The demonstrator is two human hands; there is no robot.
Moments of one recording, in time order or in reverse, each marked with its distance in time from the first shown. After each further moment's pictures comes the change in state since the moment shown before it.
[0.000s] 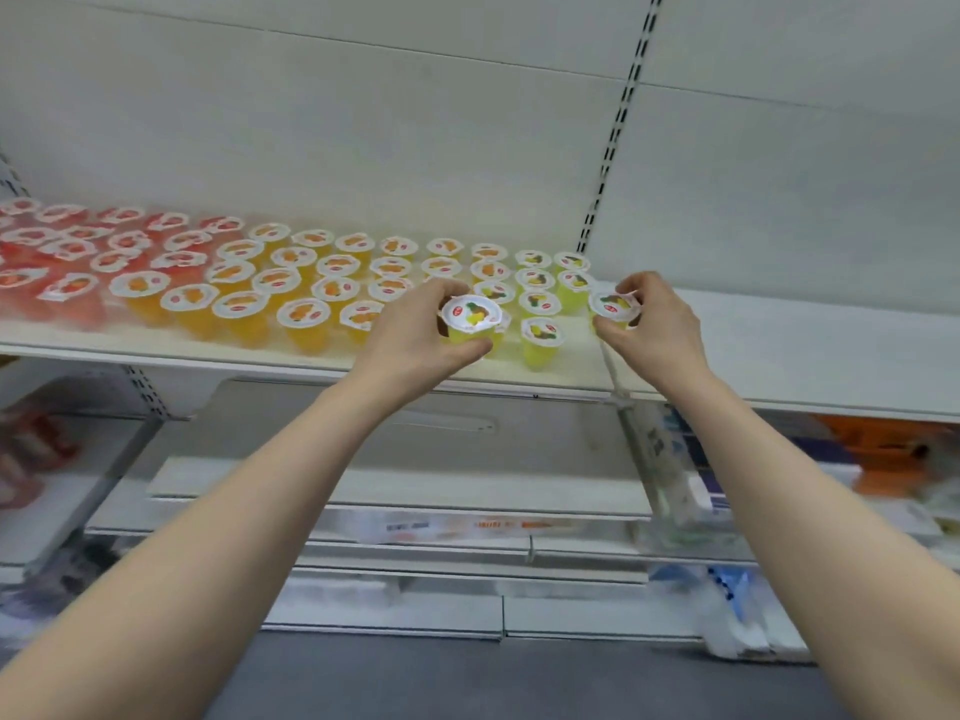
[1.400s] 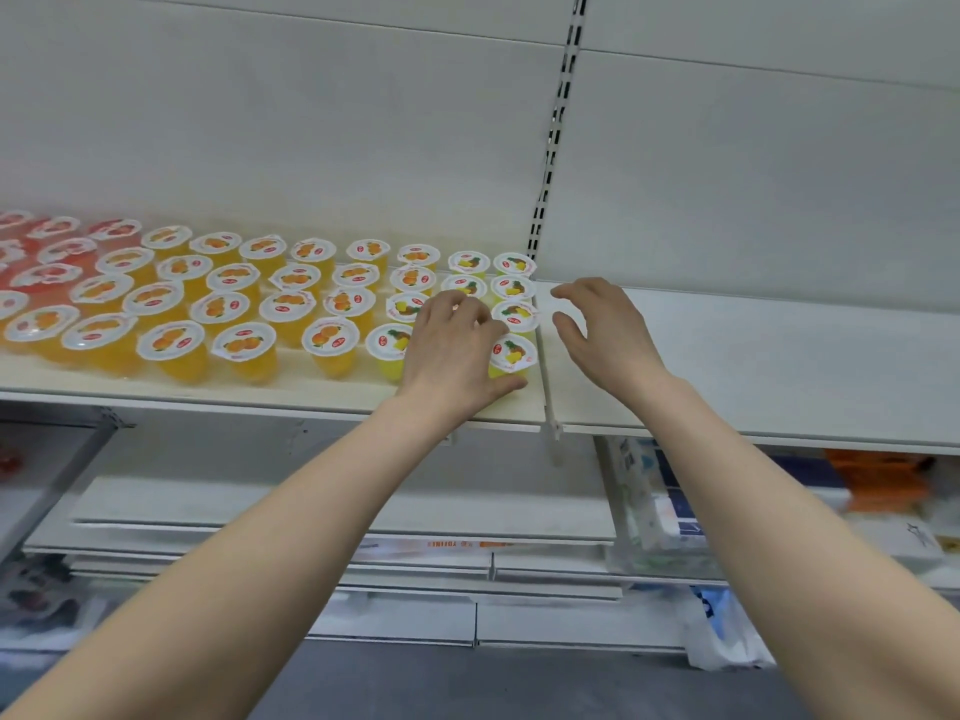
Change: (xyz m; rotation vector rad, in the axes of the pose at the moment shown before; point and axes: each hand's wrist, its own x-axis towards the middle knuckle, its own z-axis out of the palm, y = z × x) left_hand 0.076 0.042 0.140 0.611 -0.038 0.234; right_hand 0.067 0.073 0.011 -0.084 -0.150 -0.278
